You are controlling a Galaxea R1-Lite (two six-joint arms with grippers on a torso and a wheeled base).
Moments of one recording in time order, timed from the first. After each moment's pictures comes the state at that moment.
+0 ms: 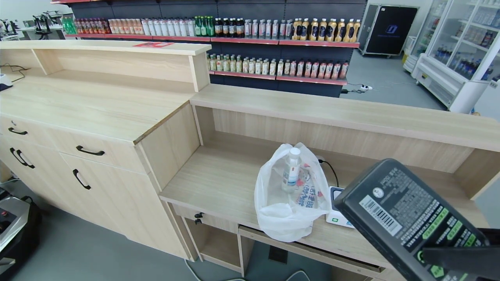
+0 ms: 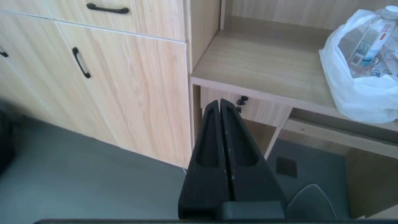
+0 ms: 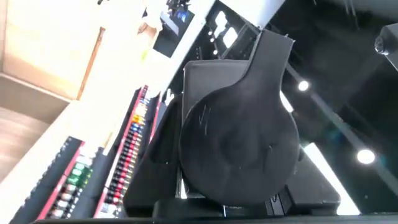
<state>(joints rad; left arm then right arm) 0.00 0.00 0.00 0.00 0.01 0.01 0.54 1.06 -0.37 -0.75 0.84 -2.30</state>
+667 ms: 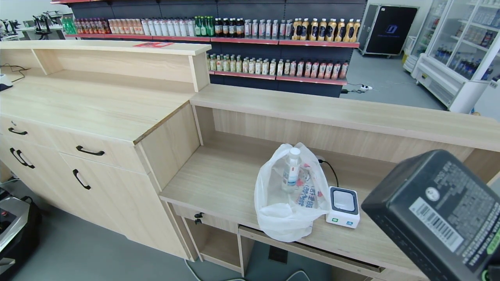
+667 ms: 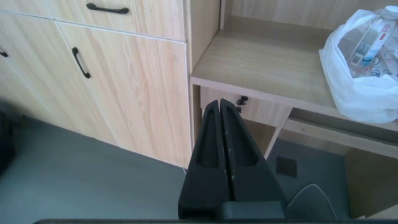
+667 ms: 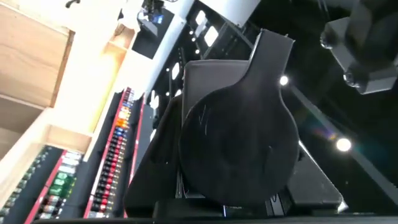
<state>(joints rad) 0.00 0.00 0.00 0.00 0.01 0.01 0.59 0.97 -0.39 -0.75 0.85 -2.24</state>
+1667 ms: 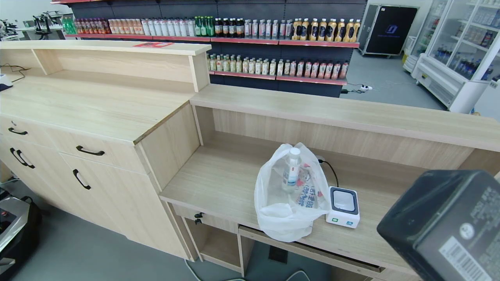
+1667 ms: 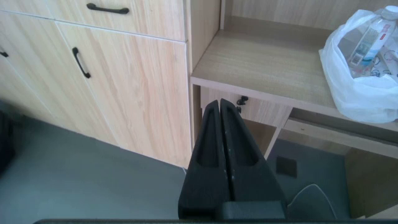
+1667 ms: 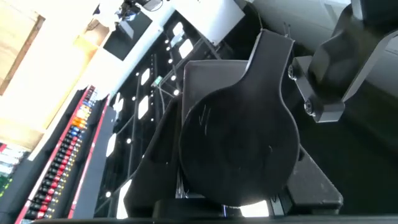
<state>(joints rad) 0.00 0.00 0.00 0.00 0.01 0.01 0.57 0.96 -0.37 -0.74 0.93 -2.44</state>
